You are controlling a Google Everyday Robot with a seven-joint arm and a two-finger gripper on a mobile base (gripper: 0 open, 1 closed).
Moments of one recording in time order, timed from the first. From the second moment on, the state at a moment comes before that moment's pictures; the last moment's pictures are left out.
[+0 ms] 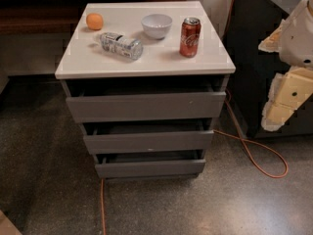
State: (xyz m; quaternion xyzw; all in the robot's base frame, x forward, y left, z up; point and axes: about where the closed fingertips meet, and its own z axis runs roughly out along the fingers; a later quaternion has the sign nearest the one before) arm 0.438 -0.217 0.977 -0.60 0.78 -0.03 0.16
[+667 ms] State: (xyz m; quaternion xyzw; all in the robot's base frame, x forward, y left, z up) arm 0.450 -0.205 0.956 -0.61 0.78 -0.02 0.17
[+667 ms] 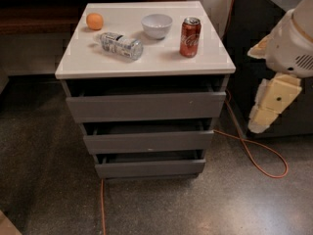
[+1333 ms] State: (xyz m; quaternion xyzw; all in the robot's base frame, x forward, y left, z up) arm 0.481 -0.179 0.878 -0.61 0.76 0.03 0.20
